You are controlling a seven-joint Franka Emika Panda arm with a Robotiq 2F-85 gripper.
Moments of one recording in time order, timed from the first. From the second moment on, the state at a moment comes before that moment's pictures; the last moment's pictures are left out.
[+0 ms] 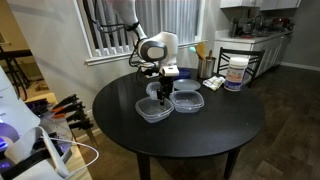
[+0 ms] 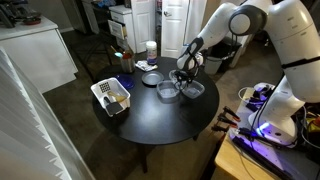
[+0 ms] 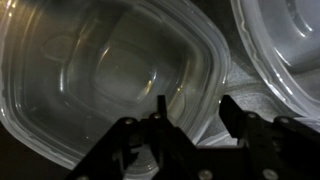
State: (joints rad) arm 0.03 0.79 -0.21 -1.95 0.30 2.62 0.89
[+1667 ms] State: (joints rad) arm 0.38 0.41 -0.36 -2.18 -0.41 2.56 1.19
